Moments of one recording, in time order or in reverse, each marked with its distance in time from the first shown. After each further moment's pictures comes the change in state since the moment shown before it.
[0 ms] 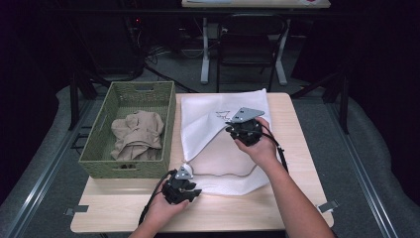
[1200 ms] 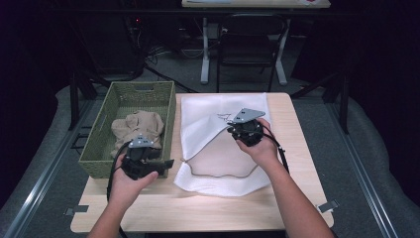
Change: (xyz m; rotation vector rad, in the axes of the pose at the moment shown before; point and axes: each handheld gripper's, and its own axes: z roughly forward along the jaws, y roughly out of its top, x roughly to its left) left arm 0.047 0.042 -0.137 -0.168 0.171 -0.147; right arm -0.003 -0.006 0.002 0.017 -0.011 0.006
